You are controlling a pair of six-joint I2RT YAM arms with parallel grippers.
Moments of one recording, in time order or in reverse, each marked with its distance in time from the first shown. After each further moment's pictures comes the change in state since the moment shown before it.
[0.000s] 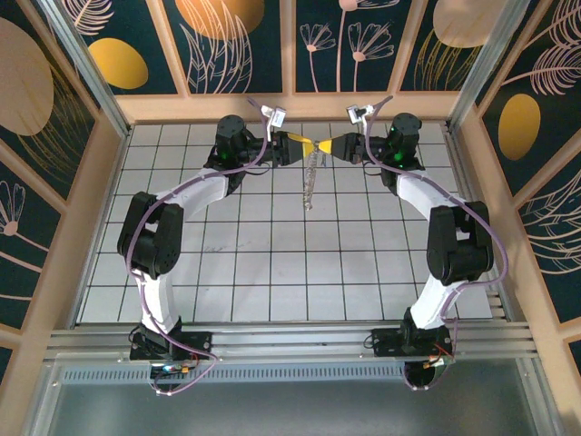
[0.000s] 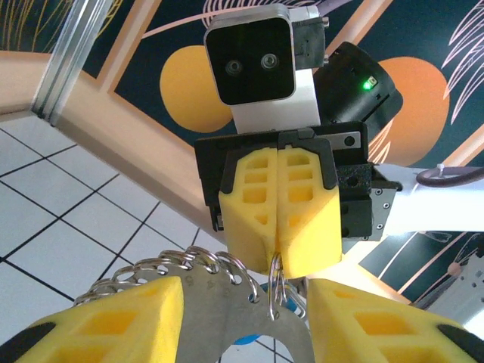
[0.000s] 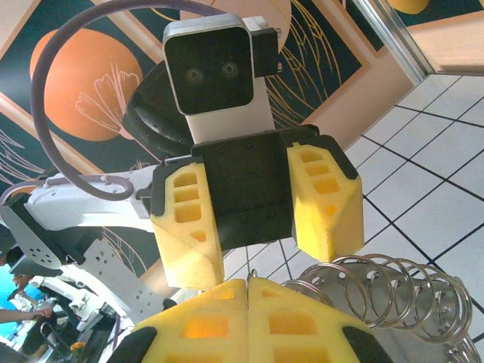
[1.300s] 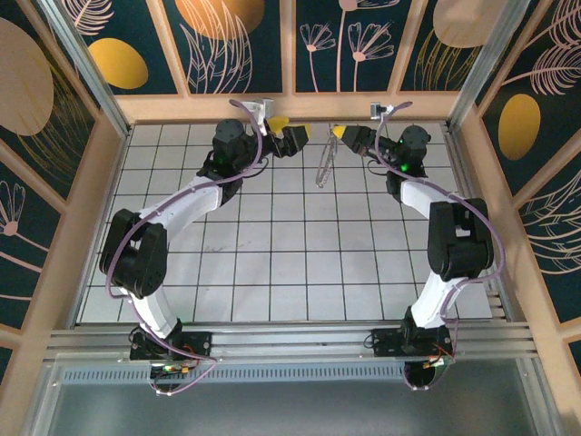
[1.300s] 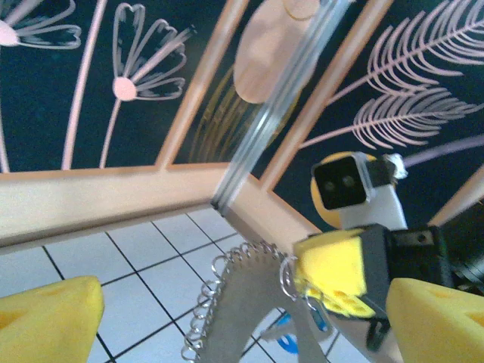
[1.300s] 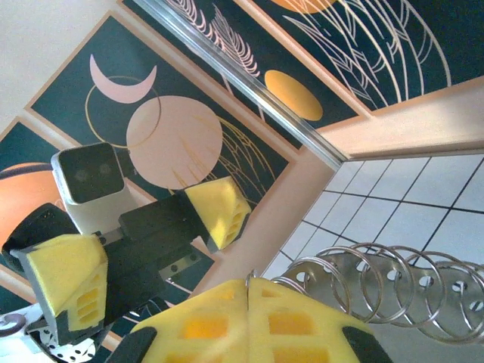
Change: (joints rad) left arm -0.058 -0.173 -0.087 -0.135 -0.589 0.191; right arm -0.062 0.039 -0.093 0.274 0.300 0.235
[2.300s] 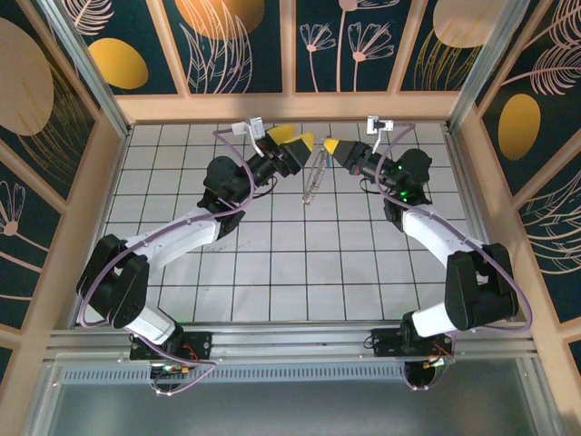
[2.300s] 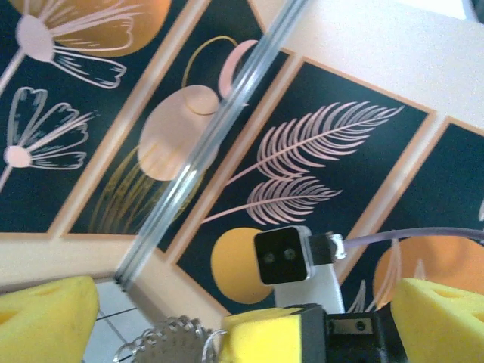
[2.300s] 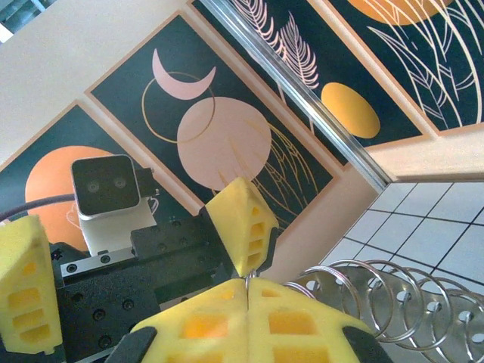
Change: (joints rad) left arm -0.158 -0.224 -0.278 0.369 -0.218 -0.188; right arm 0.145 -0.356 -0.235 -0.024 0.167 -0.047
